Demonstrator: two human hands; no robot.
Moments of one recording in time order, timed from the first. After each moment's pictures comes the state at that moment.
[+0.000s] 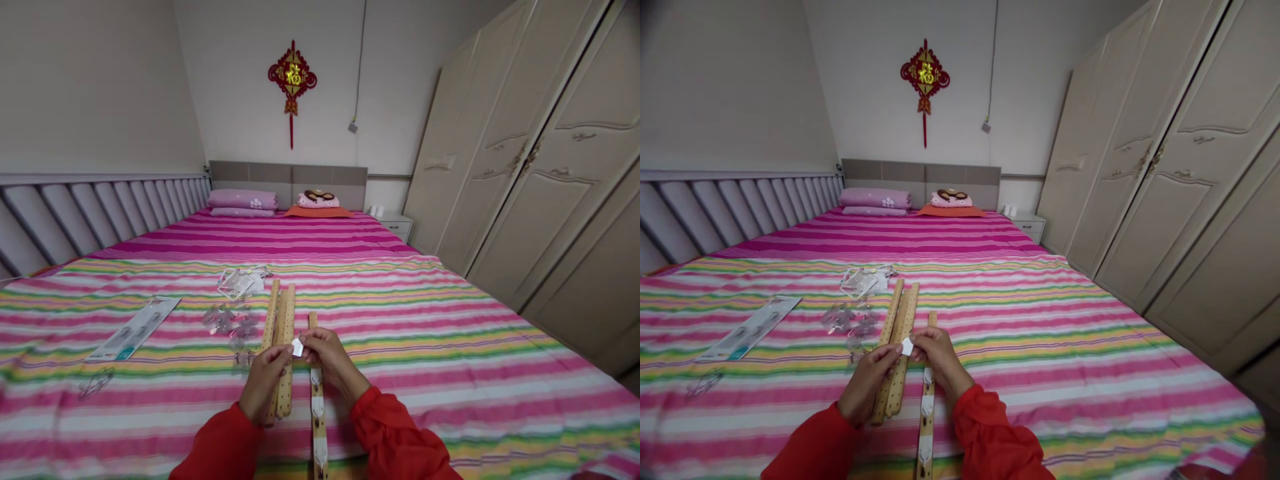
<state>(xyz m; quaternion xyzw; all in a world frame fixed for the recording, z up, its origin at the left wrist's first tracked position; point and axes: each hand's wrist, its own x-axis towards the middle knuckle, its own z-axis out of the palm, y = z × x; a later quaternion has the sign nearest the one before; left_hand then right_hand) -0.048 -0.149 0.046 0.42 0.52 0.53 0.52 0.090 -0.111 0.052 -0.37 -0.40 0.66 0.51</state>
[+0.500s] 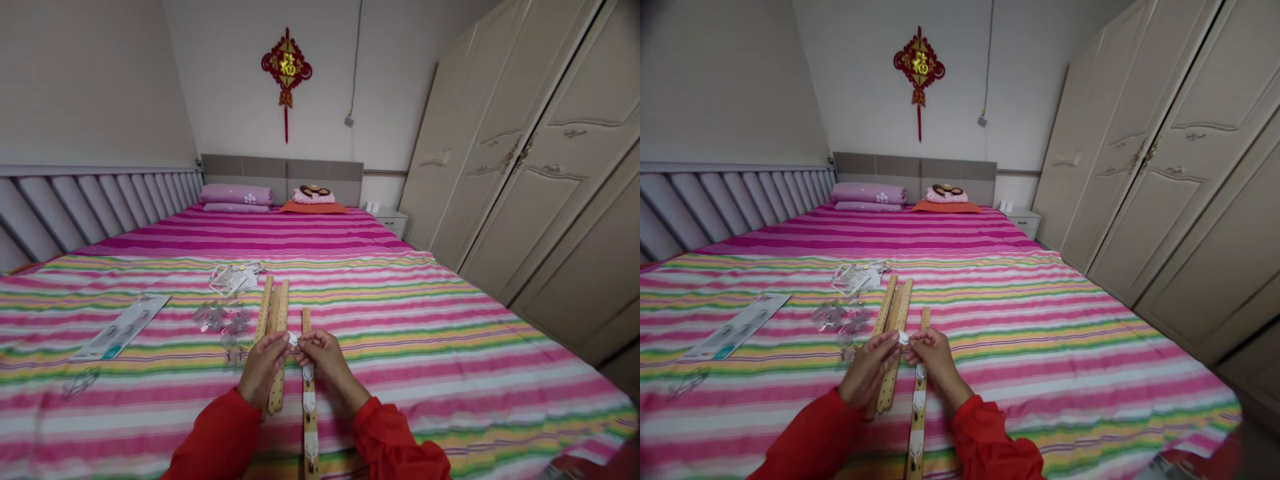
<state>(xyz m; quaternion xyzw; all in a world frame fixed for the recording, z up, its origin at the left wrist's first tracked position) -0.029 -0.139 0.053 0.25 0.46 0.60 0.61 0.102 -0.117 0.032 -0.36 -0.40 0.64 0.54</state>
